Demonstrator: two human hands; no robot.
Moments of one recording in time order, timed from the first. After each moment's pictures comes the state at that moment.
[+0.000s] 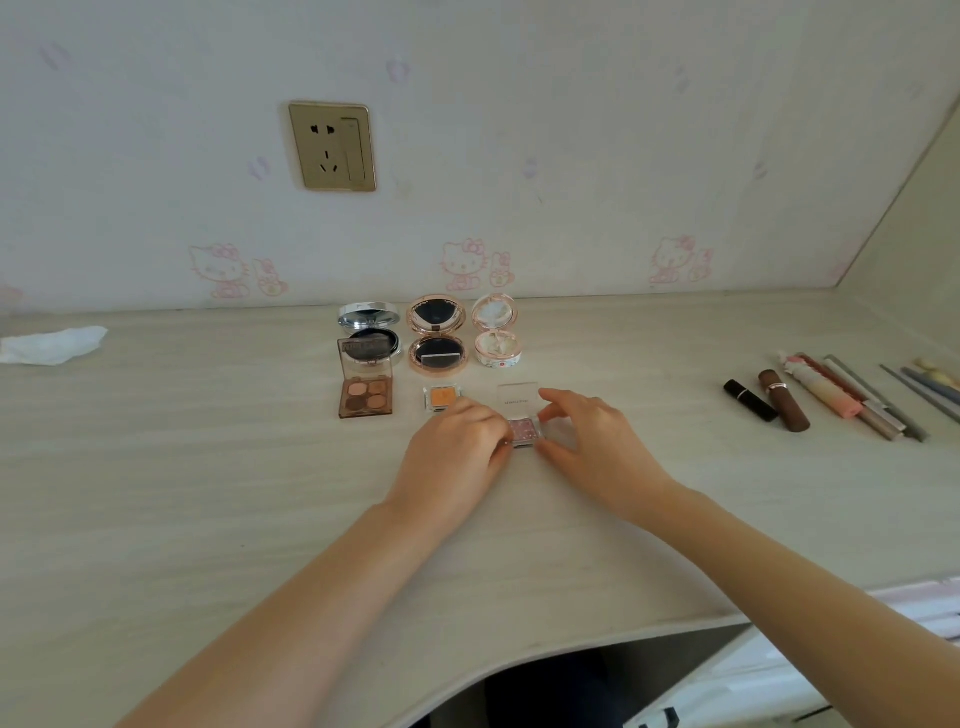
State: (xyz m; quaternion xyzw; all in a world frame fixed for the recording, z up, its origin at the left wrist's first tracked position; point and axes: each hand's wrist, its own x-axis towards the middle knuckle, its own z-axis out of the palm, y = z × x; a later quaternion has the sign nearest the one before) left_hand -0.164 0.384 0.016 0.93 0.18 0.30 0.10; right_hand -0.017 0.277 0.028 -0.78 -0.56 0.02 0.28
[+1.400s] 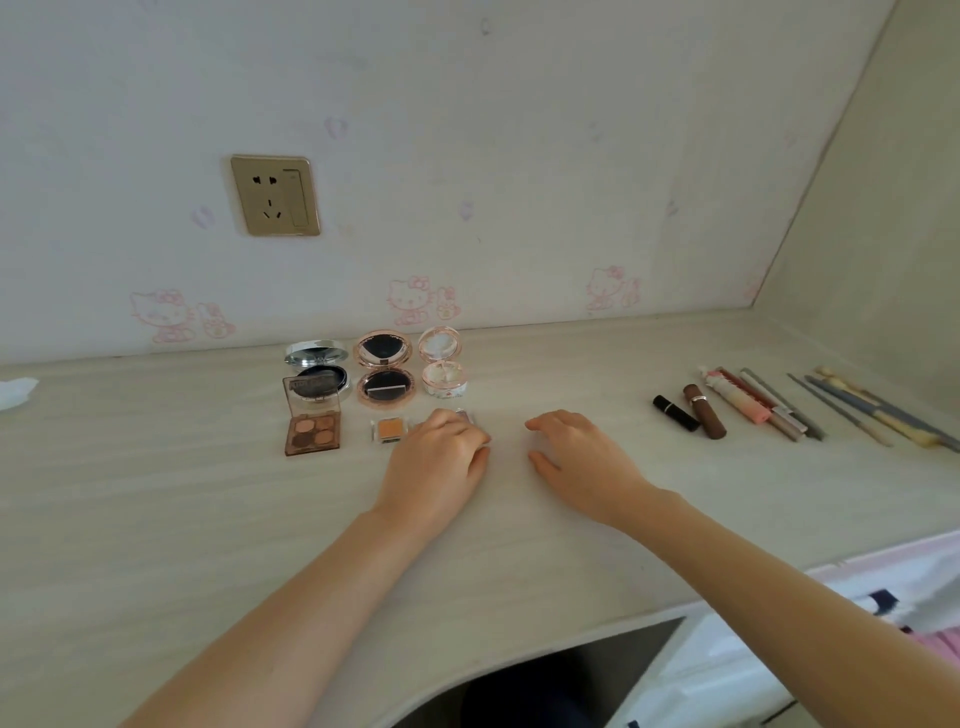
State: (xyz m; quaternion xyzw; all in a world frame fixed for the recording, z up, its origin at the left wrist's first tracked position) left_hand -0.129 0.376 0.019 0.93 0.16 0.33 0.06; right_hand 0.012 0.250 0.041 -0.84 -0.52 0.01 0.16
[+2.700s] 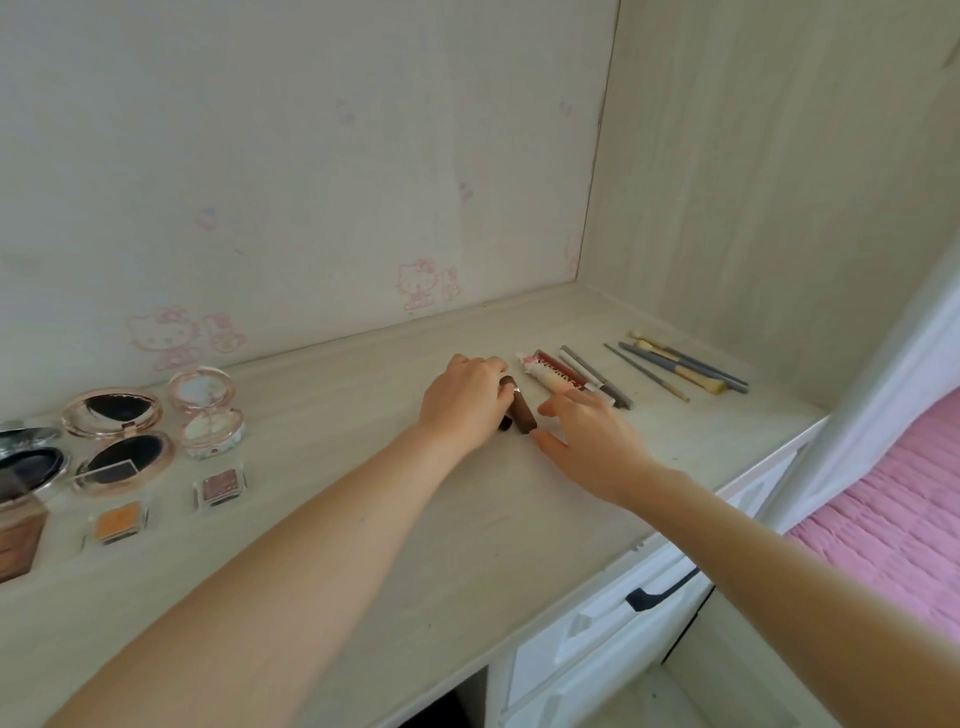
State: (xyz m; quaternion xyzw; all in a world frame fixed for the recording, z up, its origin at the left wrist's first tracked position) left_hand 0.114 0.274 0.050 0.96 0.12 0.17 0.16; right_hand 0.149 0.111 0.047 -0.92 -0.37 -0.04 0.15
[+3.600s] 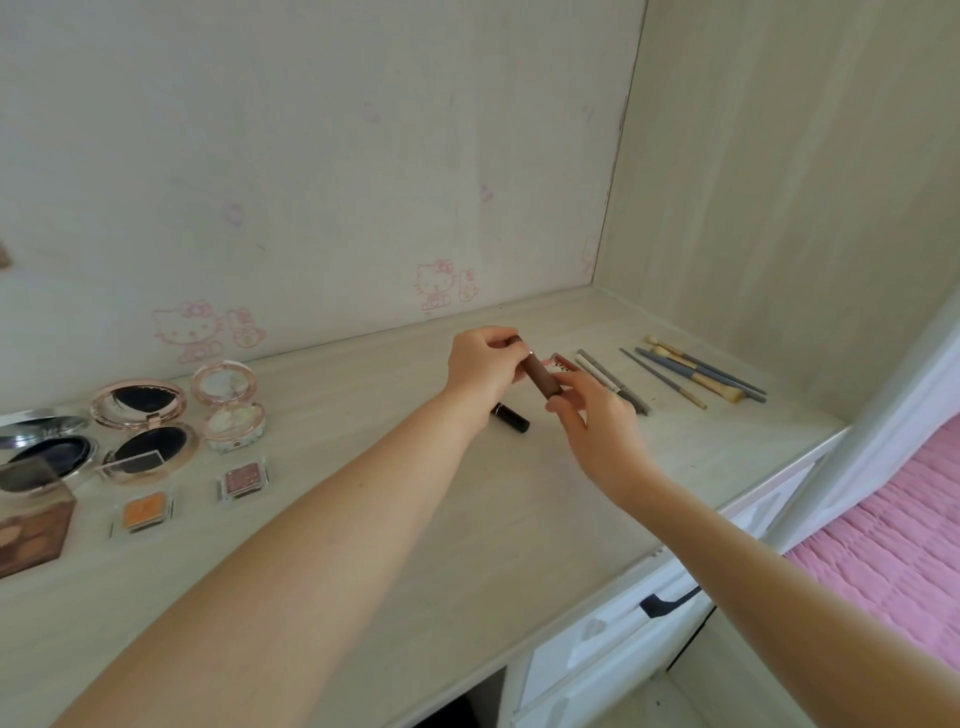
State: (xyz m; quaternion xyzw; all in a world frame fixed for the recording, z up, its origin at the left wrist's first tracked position) left_hand 0.124 0.272 0.080 0.67 0.23 0.23 0.67; right_hand 0.139 0.130 0.053 -0.87 -0.29 -0.03 0.41
